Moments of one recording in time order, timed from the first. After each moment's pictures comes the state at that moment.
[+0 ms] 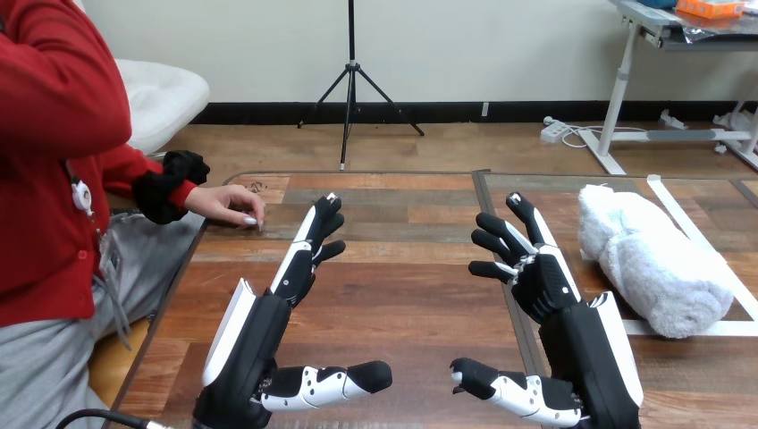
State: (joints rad) left arm -0.05 0.18 -0.10 0.77 0.16 -1.28 -0.03; right arm 0.18 -0.09 0.04 0.37 -0.03 -1.04 0.15
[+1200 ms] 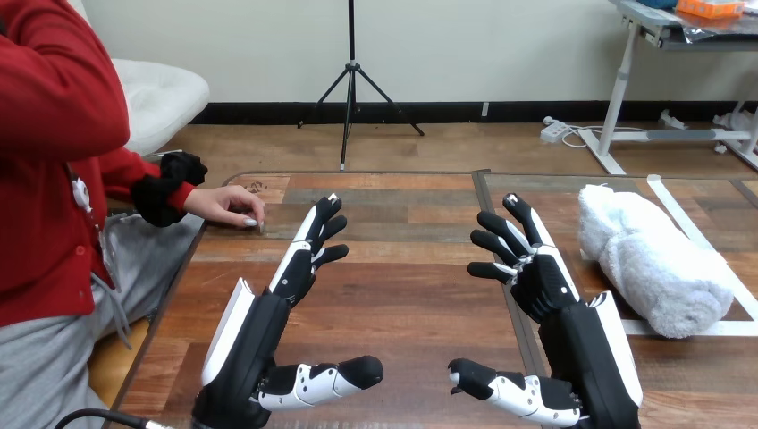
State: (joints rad) left arm -0.06 0.18 -0.10 0.77 0.16 -1.28 -0.03; right arm 0.18 -0.09 0.04 0.37 -0.04 -1.04 0.15
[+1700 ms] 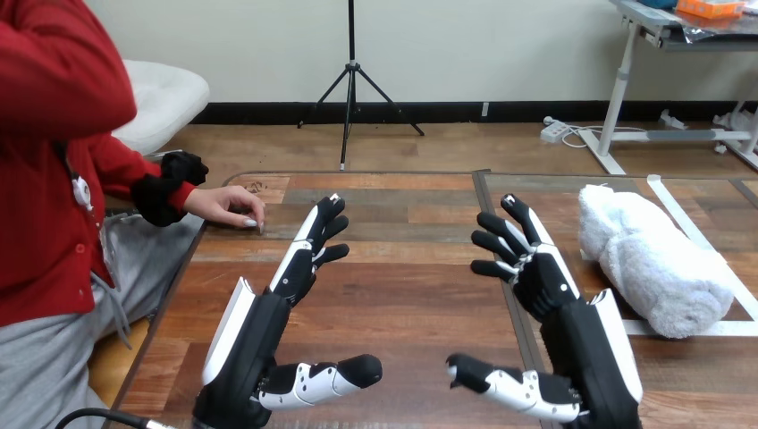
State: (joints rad) left arm -0.06 0.17 -0.10 0.77 0.16 -1.28 -0.03; right arm 0.17 -0.08 0.03 0.35 -0.06 -0.99 0.13
